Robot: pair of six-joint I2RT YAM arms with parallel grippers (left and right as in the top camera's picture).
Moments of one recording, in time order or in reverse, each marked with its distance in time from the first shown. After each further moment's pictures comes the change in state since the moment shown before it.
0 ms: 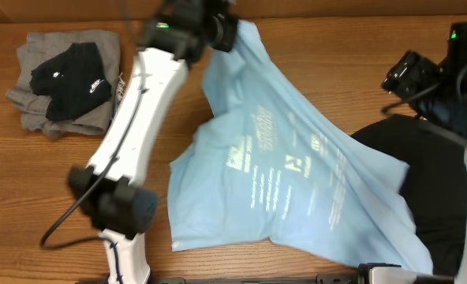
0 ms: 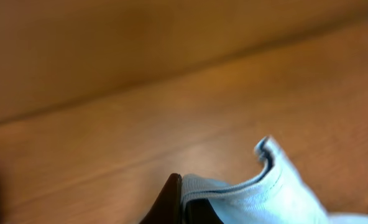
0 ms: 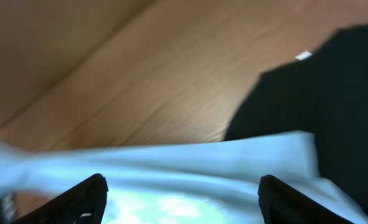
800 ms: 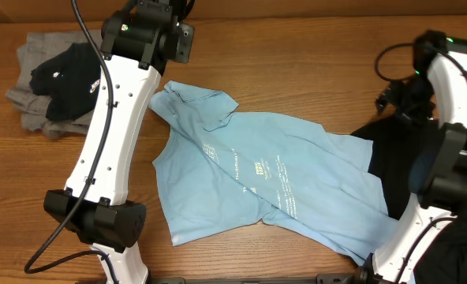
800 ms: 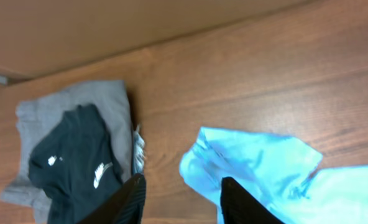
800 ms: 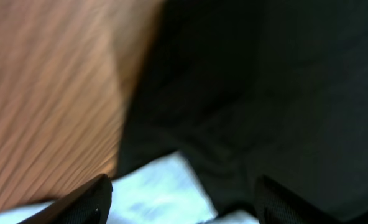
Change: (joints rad) left arm 0.038 -0.069 0.015 -0.306 -0.373 0.052; right arm -0.237 0.691 -0.041 0.027 -0.052 -0.079
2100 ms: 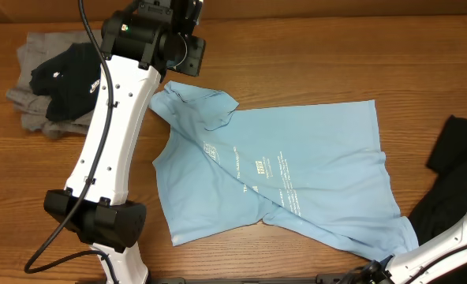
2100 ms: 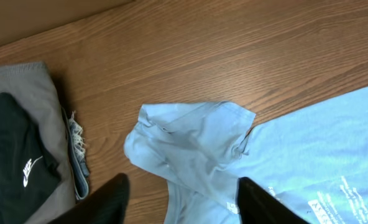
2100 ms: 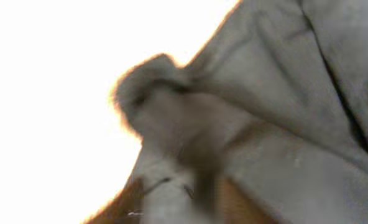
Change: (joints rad) left arm -0.001 0.000 0.000 -0.087 0.244 0.000; right arm -0.586 0.011 0.095 0.438 -0.047 0.059
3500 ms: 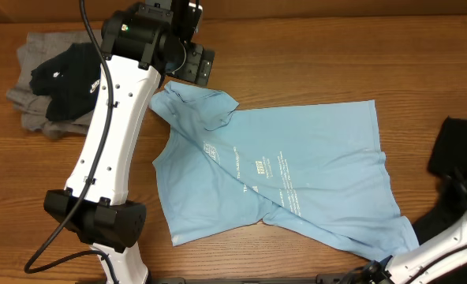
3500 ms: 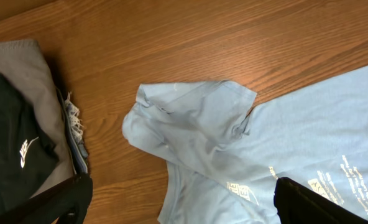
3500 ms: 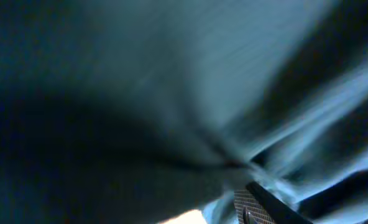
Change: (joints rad) left arm 0.000 0.000 0.000 -0.073 0.003 0.000; right arm -0.032 -0.005 -0.414 -0.369 0.095 0.057
